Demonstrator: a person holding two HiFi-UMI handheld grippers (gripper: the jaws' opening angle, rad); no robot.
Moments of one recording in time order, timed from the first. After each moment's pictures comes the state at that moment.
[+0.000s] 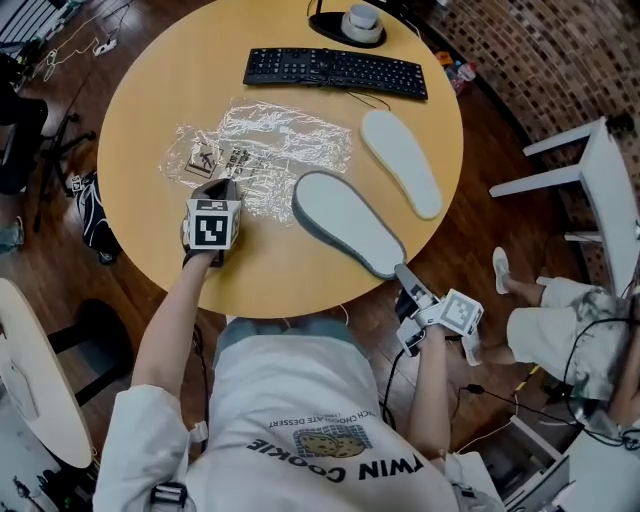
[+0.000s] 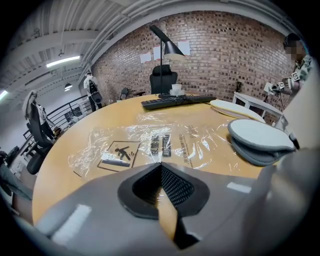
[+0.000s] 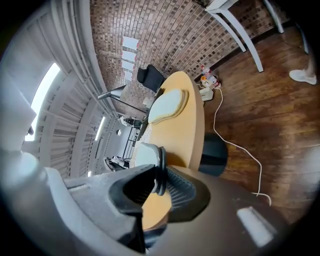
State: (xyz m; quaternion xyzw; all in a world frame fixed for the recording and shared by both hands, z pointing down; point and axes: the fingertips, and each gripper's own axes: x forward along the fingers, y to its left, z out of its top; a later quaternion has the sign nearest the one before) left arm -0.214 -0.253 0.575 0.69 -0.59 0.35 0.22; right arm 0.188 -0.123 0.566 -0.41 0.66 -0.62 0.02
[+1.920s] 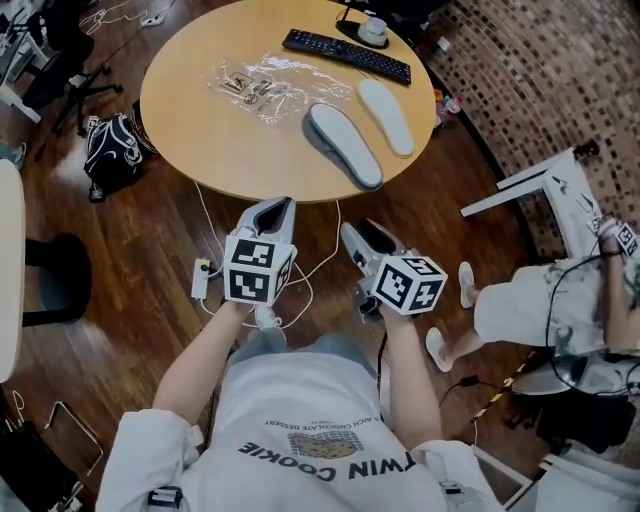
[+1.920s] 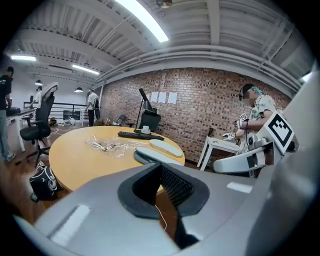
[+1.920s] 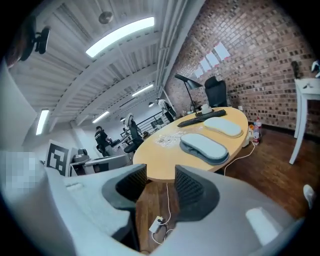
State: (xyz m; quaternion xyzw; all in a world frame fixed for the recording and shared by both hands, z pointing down) left arm -0.003 0.061 0.419 0.76 -0.61 0.11 0.19; right arm 0.125 0.052 0.432 -0.34 0.88 -0.31 -0.12
